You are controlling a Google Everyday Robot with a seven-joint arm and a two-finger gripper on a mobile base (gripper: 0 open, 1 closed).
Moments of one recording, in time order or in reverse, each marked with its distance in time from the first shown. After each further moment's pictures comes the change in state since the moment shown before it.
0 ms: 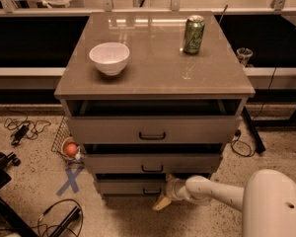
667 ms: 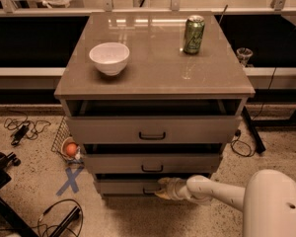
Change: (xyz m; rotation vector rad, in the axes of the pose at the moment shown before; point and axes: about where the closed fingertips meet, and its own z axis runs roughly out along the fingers) arm 0.002 -0.004 -0.003 0.007 0.003 0.000
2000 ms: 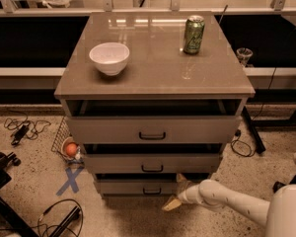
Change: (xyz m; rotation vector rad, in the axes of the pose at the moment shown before) arm 0.020 -0.006 -0.049 0.065 -0.022 0.011
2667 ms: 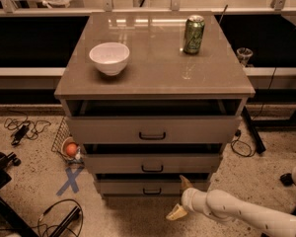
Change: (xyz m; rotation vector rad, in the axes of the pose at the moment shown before) arm -0.011 0.031 -0.058 0.036 0.015 -0.029
